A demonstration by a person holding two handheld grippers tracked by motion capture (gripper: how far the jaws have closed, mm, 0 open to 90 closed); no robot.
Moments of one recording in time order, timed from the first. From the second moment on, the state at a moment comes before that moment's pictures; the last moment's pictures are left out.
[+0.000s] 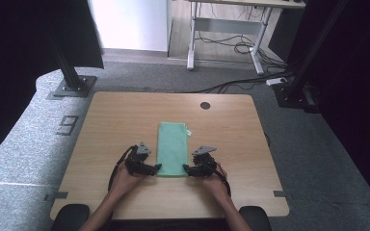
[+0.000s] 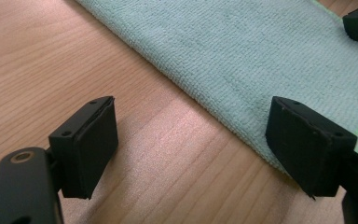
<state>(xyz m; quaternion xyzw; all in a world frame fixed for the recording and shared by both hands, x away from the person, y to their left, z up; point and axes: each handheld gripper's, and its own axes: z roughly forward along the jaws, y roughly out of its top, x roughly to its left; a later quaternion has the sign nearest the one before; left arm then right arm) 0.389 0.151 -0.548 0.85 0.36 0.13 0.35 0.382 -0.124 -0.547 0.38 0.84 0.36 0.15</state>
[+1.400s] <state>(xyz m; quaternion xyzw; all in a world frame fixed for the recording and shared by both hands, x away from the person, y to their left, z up) 0.350 0.188 -0.549 0.86 0.37 0.13 0.33 0.364 -0.177 -0.556 0.39 0.84 0.35 0.16</state>
